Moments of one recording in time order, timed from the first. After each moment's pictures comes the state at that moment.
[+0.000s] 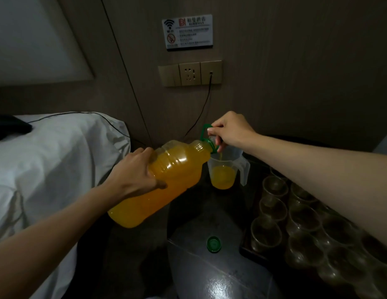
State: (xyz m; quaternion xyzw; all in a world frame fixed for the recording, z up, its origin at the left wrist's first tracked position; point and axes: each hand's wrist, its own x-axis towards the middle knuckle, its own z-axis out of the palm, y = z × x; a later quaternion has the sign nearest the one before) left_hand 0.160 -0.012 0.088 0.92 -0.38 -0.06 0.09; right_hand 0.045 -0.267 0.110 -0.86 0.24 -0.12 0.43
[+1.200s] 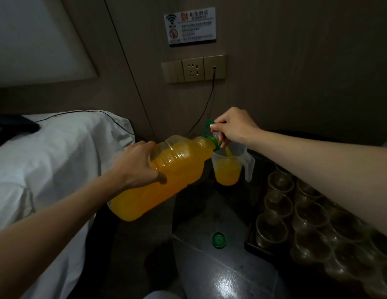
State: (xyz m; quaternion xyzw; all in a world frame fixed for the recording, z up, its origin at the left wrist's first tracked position) left_hand 0.149 -0.015 0.112 0.92 -0.37 -0.06 0.09; right_hand 0.048 -0.266 0.108 -0.86 0.24 -0.13 0.42
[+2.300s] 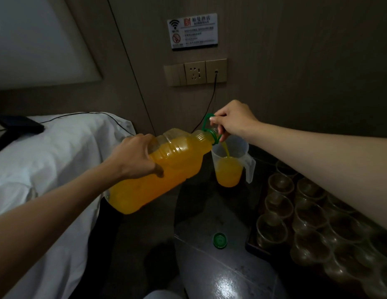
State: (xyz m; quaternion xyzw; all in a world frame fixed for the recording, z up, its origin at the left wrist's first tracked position) left_hand 0.150 -0.013 0.140 0.92 -0.36 -0.06 0.11; right_hand 0.051 -0.261 0.131 -0.86 0.24 -0.15 0.43
